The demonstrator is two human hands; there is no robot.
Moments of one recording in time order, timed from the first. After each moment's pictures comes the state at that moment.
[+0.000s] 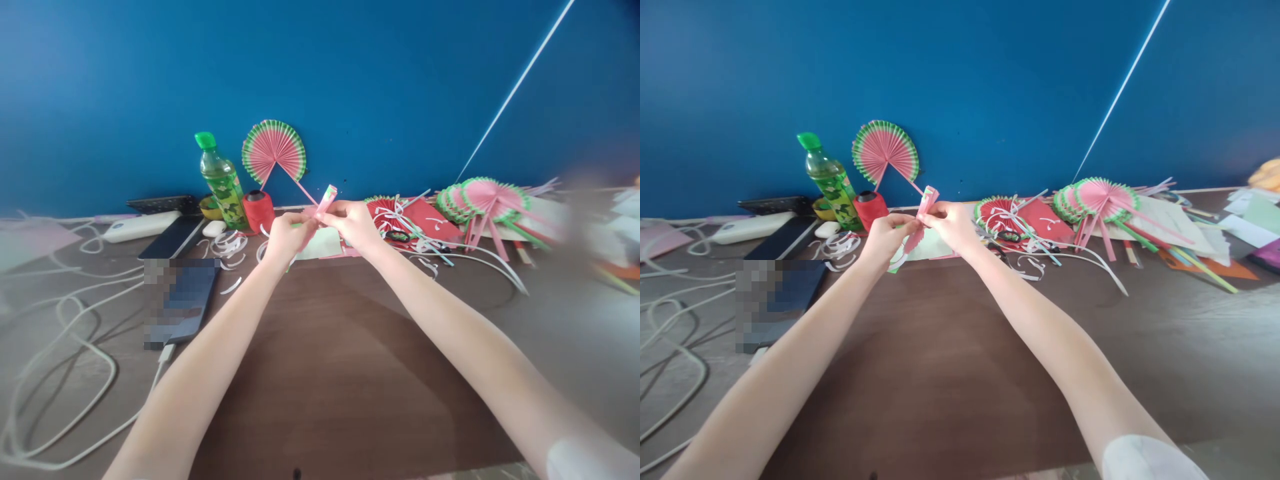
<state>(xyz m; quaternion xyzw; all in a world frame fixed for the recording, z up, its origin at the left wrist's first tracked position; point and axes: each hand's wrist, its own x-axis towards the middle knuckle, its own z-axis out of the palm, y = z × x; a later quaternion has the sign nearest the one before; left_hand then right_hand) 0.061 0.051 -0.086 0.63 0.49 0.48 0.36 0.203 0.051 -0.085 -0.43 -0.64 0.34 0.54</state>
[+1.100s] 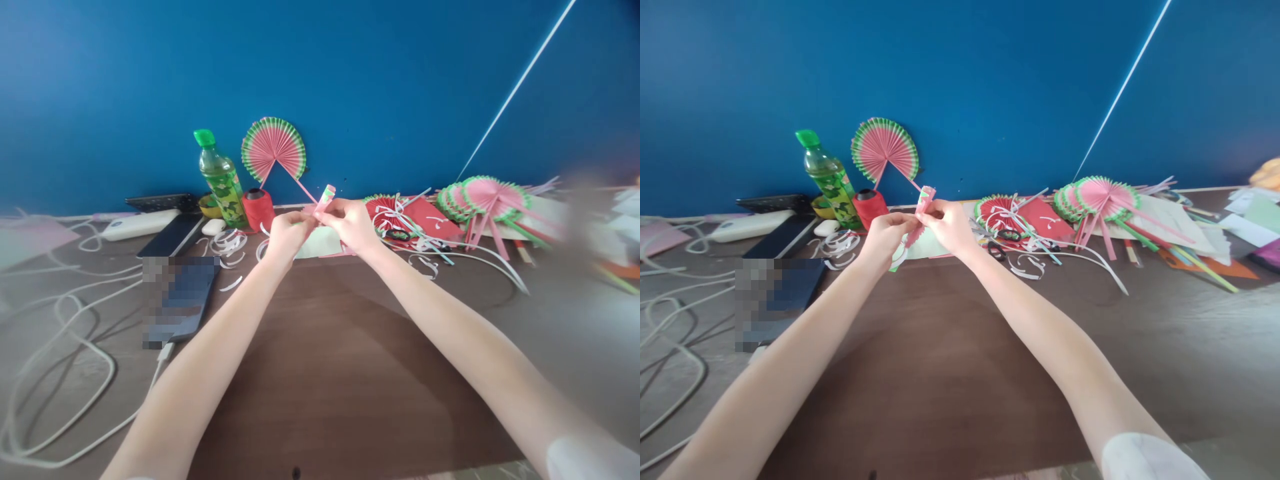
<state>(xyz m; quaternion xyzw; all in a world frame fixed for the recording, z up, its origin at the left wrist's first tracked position) 0.064 0.050 -0.087 0.58 0.48 0.52 0.41 0.198 0.047 -0.085 -0.42 -0.66 0.28 0.55</state>
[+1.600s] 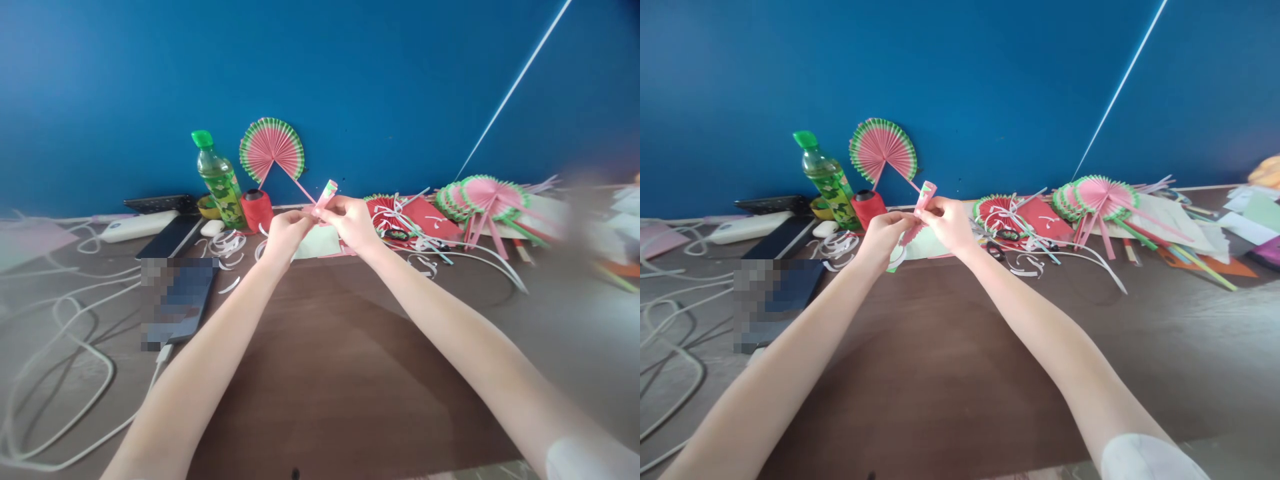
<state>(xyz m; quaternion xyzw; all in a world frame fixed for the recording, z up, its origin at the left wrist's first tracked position) 0.064 0.048 -0.084 0.59 0.46 0.52 0.42 0.198 0.048 -0.083 -0.41 -0.65 0.29 0.57</state>
